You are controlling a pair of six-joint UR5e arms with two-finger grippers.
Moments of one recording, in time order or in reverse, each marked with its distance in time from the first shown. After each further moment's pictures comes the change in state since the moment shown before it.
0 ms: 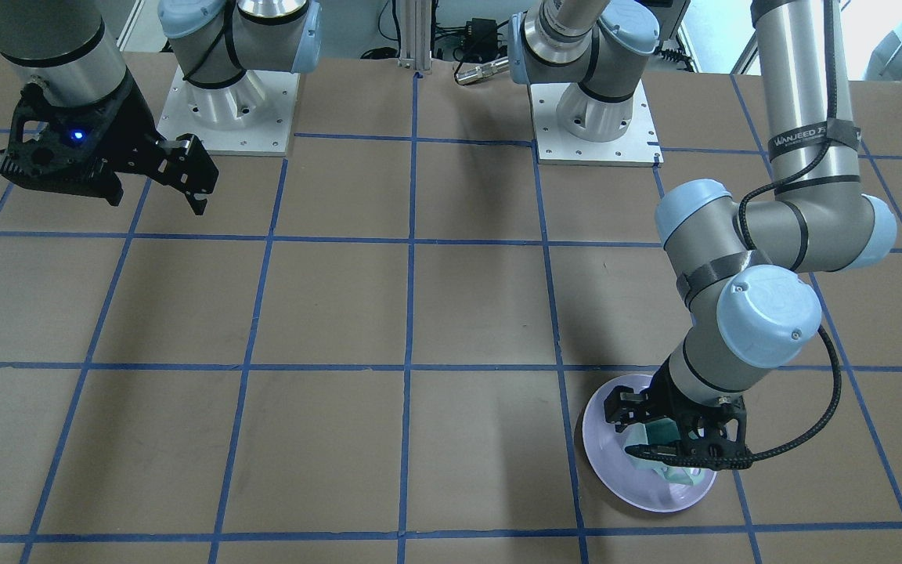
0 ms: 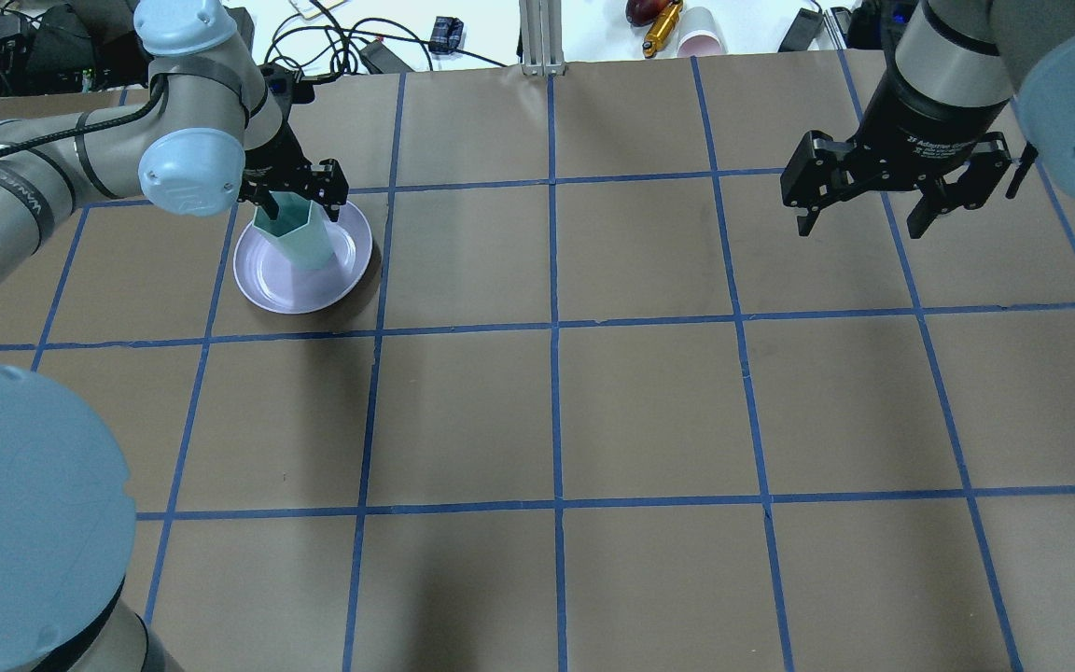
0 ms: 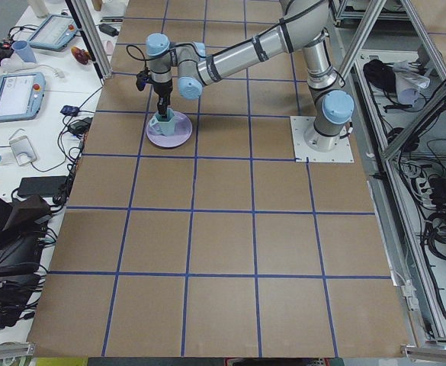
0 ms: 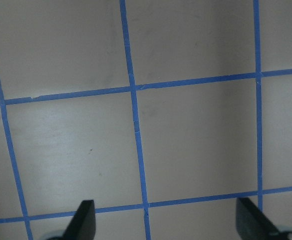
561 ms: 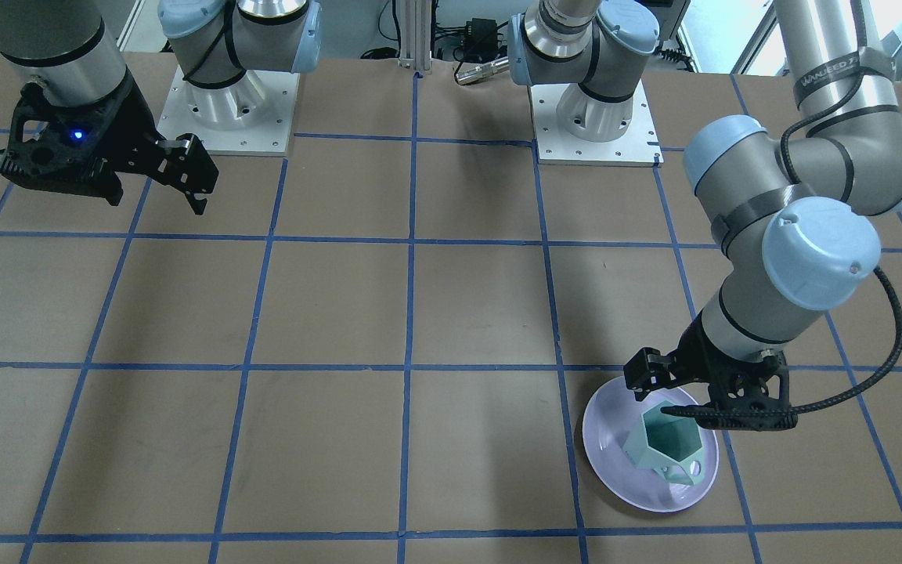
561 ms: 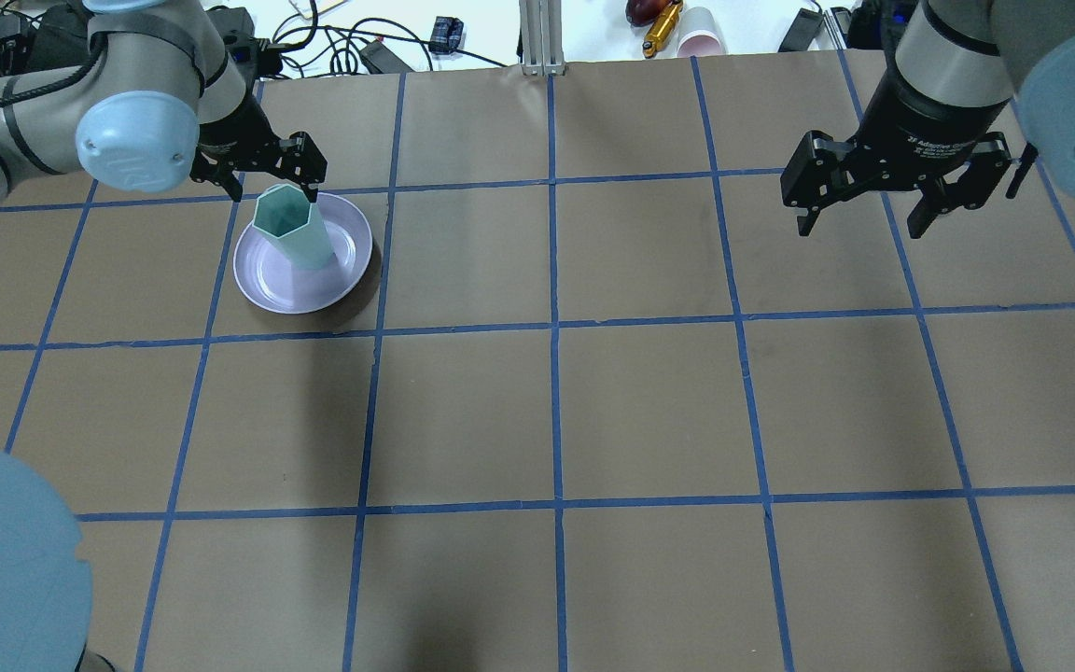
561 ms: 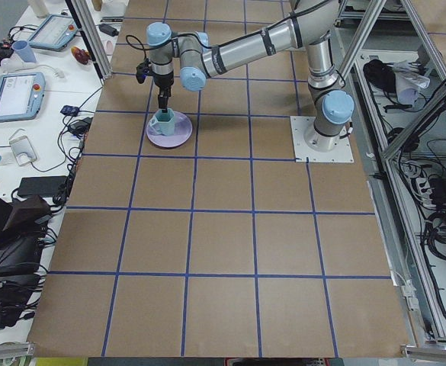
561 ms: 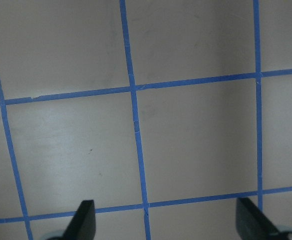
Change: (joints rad) left arm 0.021 0.118 0.015 -0.134 -0.003 -0.016; right arm 0.000 0.000 0.000 0.000 0.000 0.000
